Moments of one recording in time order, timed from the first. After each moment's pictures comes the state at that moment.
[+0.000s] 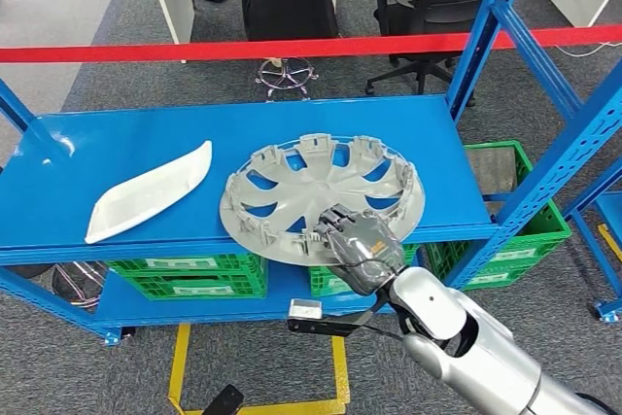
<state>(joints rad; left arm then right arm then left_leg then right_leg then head) -0.18 -0.11 -1.47 -0.15 1.16 0.30 -0.26 -0.43 -0.28 0.86 -1.54 1.09 -0.09 0.10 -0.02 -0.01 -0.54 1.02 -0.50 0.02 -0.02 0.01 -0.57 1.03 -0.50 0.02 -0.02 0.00</state>
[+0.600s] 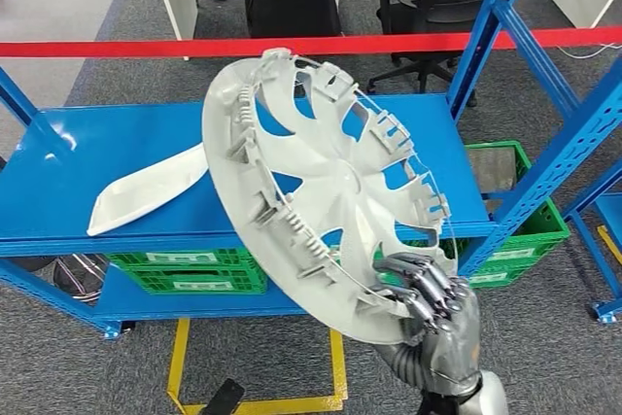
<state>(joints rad) -0.18 -0.14 -1.44 -0.15 1.19 0.36 -0.39 0.08 -0.18 0.59 -1.93 0.93 -0.67 -0.36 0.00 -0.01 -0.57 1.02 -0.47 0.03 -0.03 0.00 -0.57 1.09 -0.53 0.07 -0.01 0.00</state>
